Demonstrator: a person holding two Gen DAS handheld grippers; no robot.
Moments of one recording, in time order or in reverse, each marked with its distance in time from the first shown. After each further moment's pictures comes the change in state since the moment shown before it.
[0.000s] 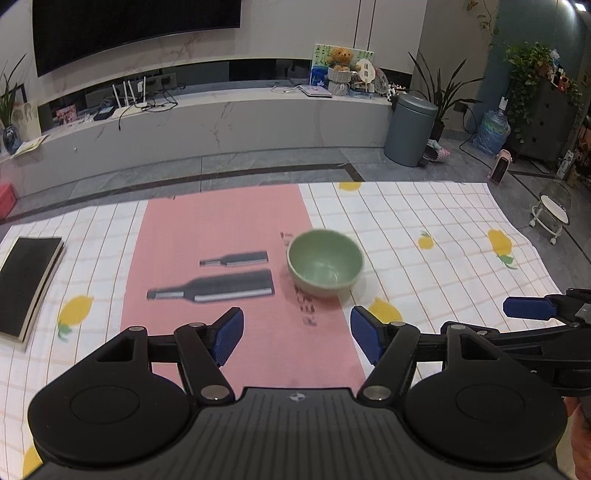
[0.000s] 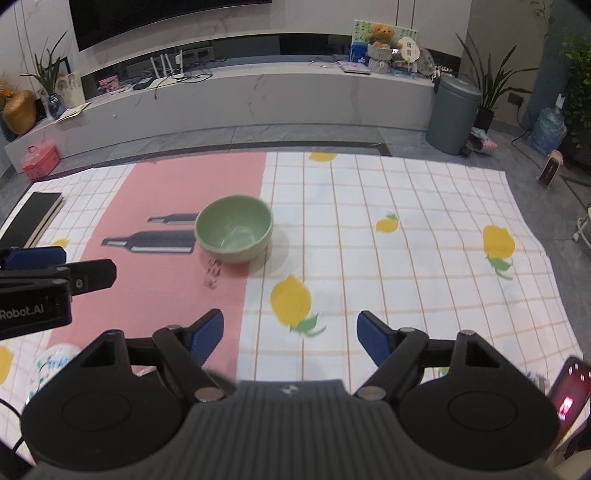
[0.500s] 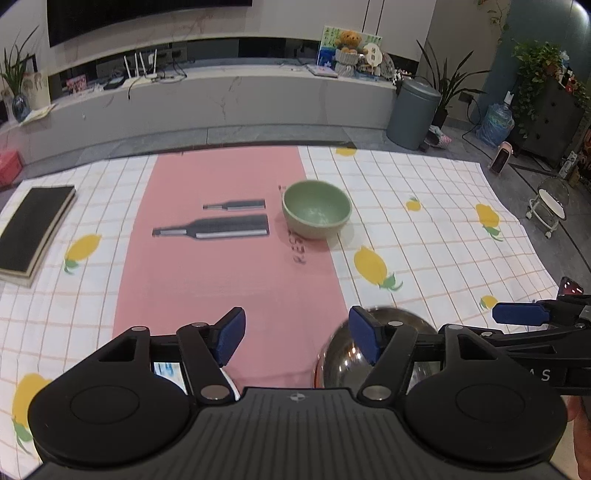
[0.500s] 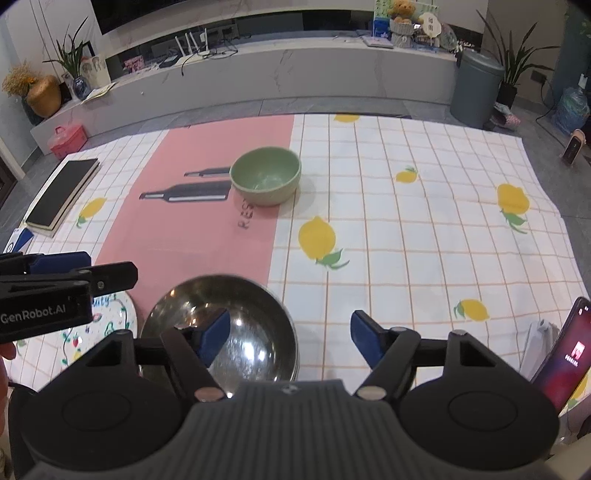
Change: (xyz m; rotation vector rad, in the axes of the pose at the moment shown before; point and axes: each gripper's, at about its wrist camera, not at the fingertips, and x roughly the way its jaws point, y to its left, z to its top) left arm -0.040 -0.011 -0.049 -0.054 0.061 -0.001; right arm -0.043 -0.005 -0.050 -0.003 0.077 0.104
